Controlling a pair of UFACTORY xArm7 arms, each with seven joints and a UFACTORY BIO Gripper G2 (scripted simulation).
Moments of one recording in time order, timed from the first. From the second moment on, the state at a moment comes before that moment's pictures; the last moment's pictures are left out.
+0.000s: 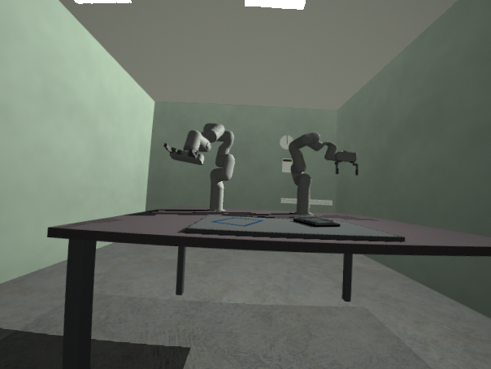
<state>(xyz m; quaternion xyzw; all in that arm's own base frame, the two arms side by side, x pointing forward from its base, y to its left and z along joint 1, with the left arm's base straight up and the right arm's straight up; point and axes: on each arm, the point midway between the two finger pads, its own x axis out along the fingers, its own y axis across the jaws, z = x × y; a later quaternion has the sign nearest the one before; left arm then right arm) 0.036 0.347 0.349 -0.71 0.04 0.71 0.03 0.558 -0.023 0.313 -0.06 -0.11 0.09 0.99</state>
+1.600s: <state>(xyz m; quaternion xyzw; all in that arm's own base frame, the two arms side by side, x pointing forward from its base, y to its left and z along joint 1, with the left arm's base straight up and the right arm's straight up) 0.036 0.347 0.349 -0.71 0.04 0.71 0.03 0.520 0.097 0.271 0.00 0.00 0.21 0.98</state>
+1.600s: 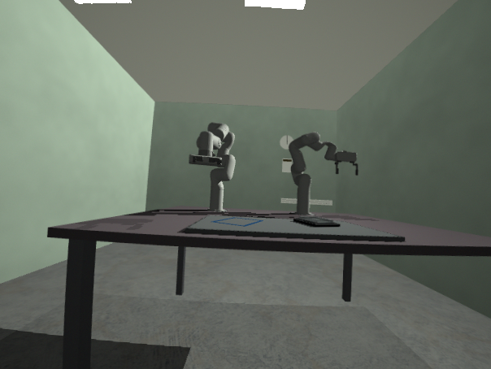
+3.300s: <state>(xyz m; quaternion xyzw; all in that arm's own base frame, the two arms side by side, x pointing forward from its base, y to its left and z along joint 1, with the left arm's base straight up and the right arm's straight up) 0.036 0.347 0.349 -0.71 0.04 0.71 0.03 0.499 0.309 0.208 0.00 0.00 0.21 0.98</state>
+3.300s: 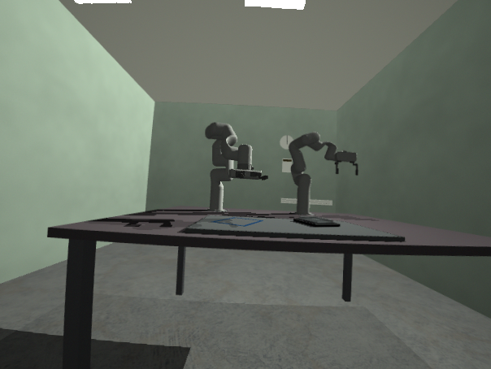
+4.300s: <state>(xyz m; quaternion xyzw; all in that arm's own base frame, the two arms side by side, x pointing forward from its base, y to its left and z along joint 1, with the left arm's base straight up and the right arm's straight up) 0.036 0.347 0.349 -0.71 0.04 0.71 0.03 0.486 0.437 0.168 0.00 0.00 0.21 0.98</state>
